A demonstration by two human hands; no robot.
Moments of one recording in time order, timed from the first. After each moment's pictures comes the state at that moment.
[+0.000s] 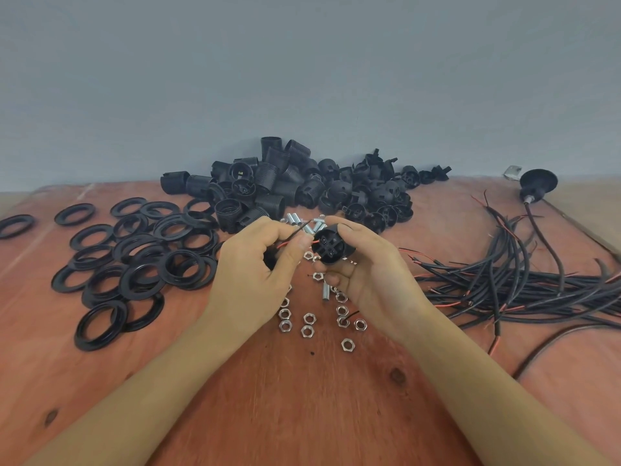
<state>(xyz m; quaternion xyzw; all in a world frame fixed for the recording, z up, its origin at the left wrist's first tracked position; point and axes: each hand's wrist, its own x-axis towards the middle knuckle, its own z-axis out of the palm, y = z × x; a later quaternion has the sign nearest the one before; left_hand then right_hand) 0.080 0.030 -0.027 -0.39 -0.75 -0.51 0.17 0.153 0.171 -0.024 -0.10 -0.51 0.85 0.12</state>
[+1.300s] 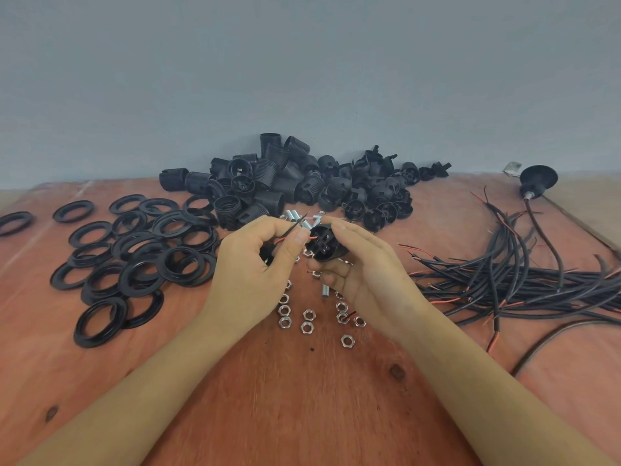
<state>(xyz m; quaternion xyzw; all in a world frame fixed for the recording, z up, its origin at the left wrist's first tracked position) 0.079 0.030 -0.028 -0.36 -0.75 -0.54 0.10 0.154 0.167 -0.027 -0.10 -0.52 0.84 0.11</state>
